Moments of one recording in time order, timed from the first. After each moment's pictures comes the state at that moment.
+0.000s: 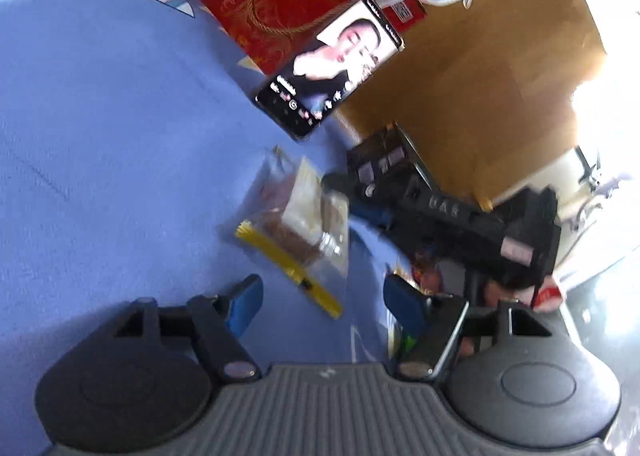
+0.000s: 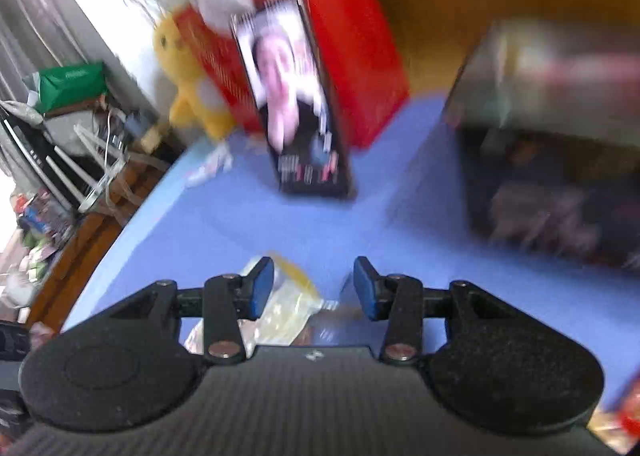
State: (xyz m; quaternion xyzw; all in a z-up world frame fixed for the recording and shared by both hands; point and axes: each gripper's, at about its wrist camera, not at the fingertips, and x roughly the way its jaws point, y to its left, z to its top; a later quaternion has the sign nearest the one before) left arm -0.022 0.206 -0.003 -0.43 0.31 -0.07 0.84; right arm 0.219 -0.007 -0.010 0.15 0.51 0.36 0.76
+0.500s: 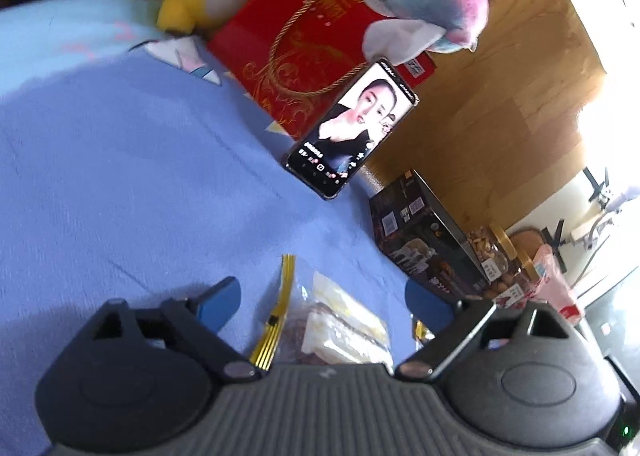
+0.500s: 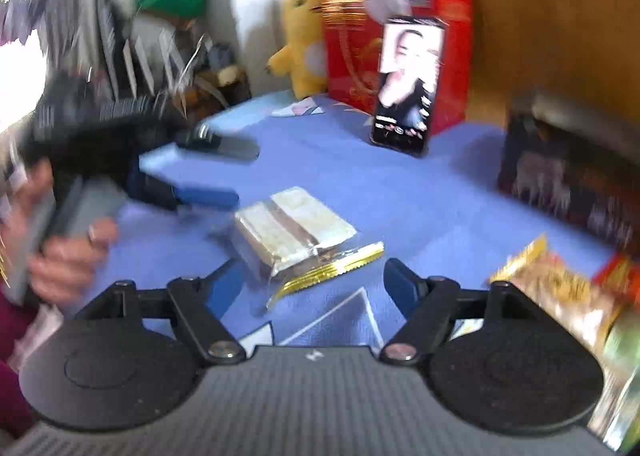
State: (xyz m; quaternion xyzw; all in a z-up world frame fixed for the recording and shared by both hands) left arm -0.034 0.238 0.013 -0.39 0.28 -0.04 0.88; right arm 0.040 -0.010 0.042 -0.09 0.37 0.43 0.82
